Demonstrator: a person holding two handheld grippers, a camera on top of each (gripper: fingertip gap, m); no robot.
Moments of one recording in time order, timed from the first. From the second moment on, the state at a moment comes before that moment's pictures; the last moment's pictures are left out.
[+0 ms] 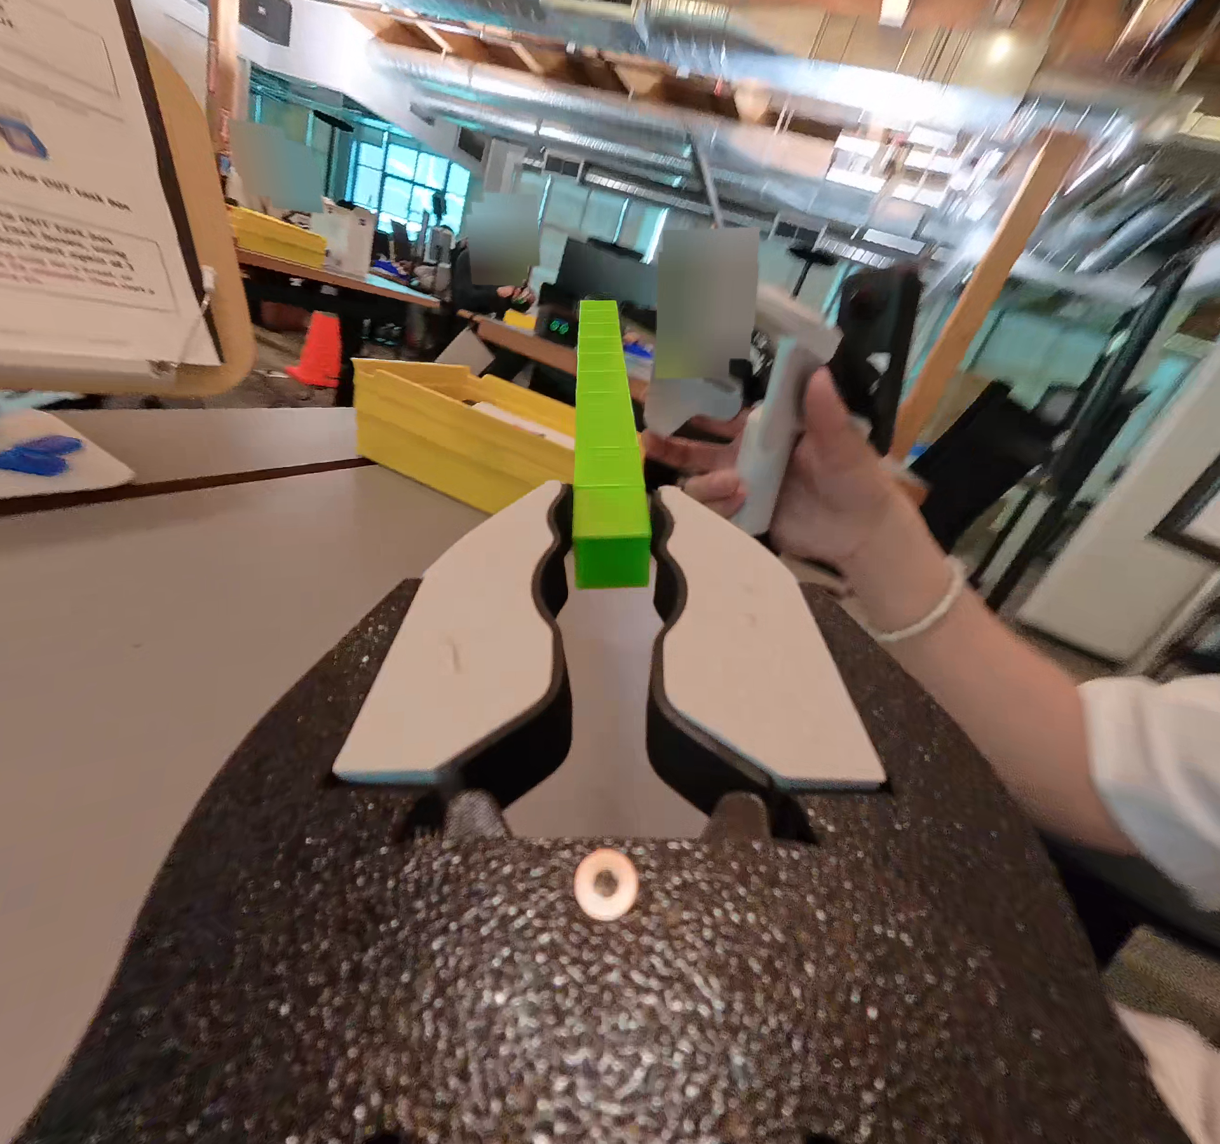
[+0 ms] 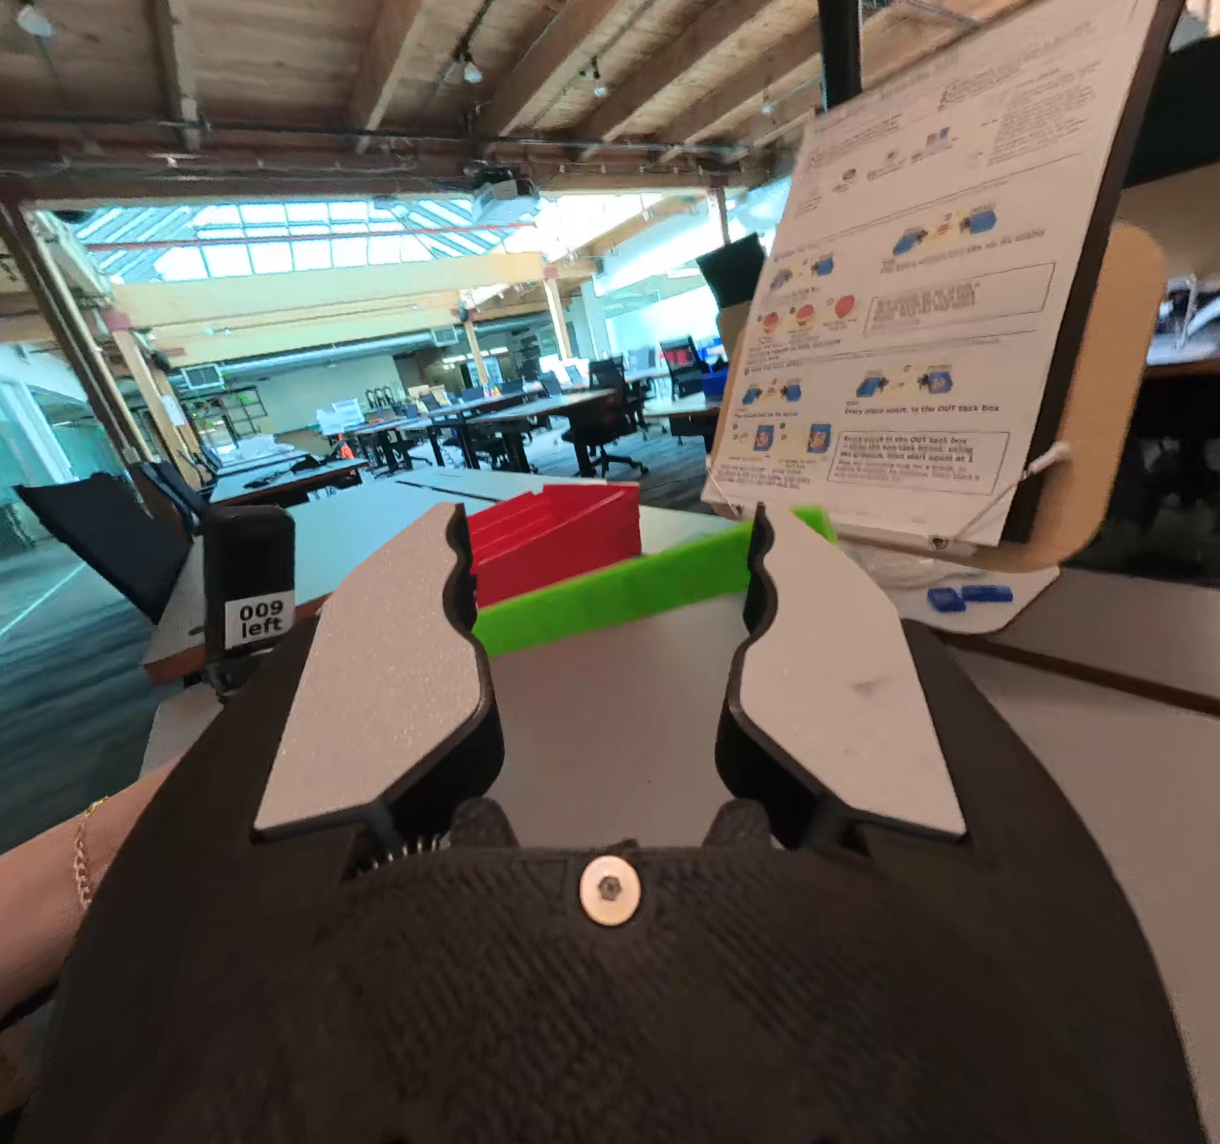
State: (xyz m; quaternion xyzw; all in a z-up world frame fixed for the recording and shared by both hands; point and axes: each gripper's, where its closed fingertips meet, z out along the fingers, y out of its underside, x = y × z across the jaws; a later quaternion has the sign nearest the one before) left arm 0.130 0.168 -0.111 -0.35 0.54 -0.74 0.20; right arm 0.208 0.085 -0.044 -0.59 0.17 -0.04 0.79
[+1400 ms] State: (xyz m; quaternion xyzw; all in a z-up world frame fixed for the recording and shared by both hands) left arm 0.090 0.165 -0.126 -0.05 0.72 -0.52 0.45; right arm 0.173 0.107 -0.120 -0.66 0.17 0.36 0.64
